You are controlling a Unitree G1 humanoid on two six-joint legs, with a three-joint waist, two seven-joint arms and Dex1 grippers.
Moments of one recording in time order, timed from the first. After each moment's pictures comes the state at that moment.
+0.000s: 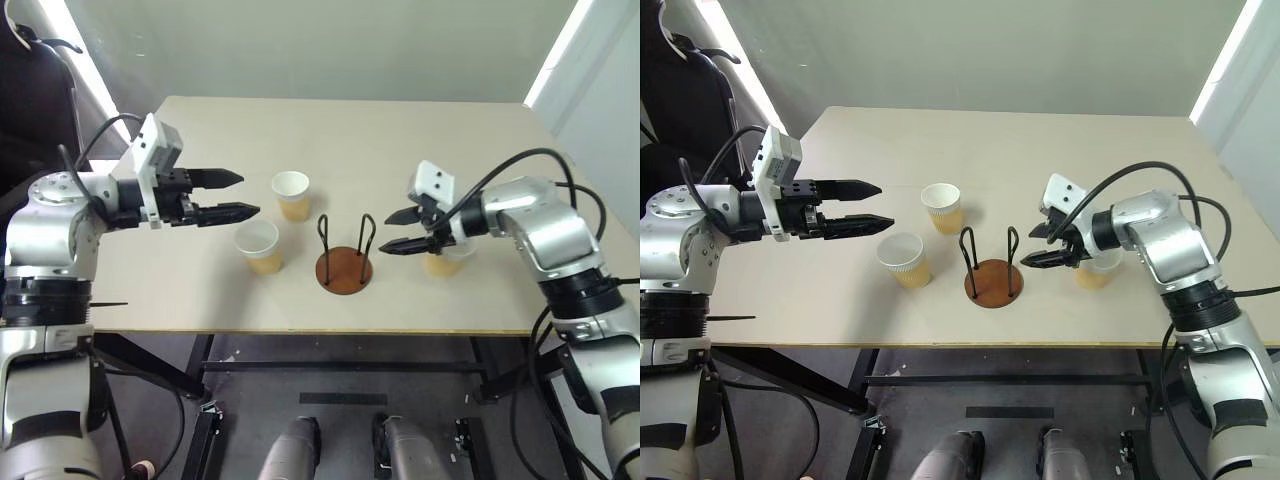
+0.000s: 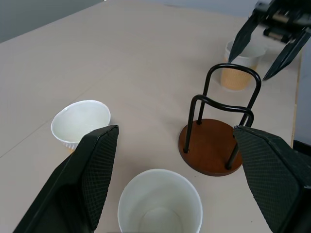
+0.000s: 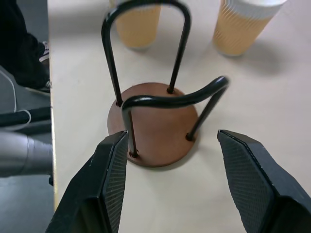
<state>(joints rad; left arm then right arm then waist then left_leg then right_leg) -0.83 0.88 0.07 0.32 -0.43 0.53 -1.28 -0.92 -0.68 0.26 0.05 0.20 0.74 1.21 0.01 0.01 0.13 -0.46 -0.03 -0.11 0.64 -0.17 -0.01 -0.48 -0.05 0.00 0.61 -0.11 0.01</state>
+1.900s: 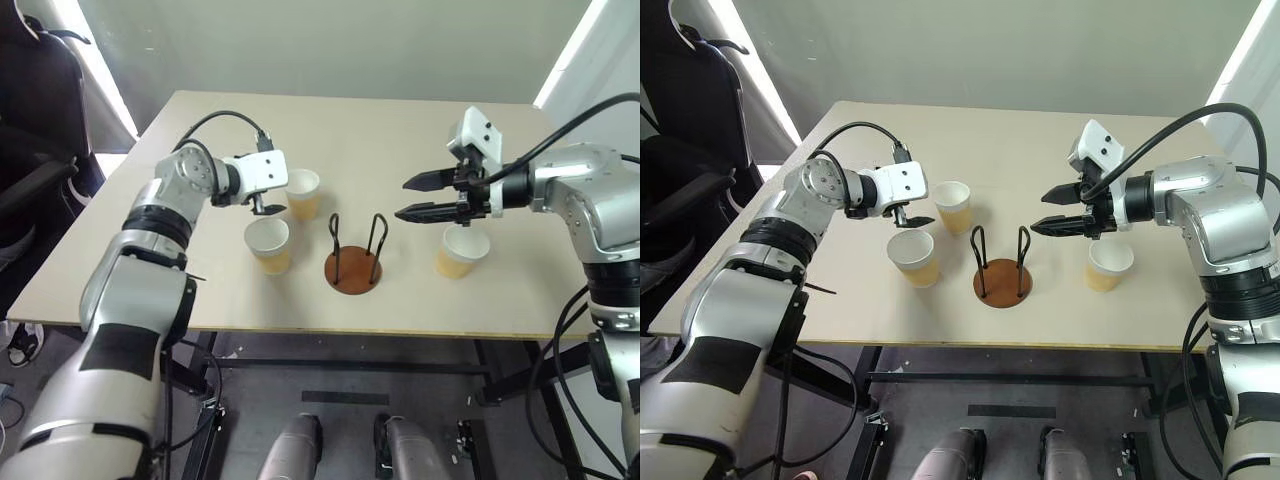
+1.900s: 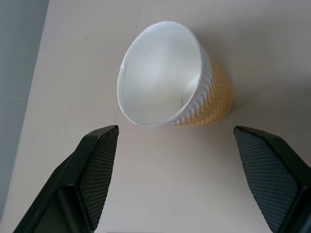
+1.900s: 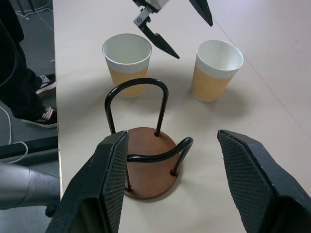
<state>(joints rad) -1.34 0.55 -0.33 1.30 0.40 -0.39 -0.84 -0.98 -0.77 0.17 0.00 0.35 0.81 1.18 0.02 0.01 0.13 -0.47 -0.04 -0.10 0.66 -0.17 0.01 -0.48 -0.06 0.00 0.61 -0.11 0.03</state>
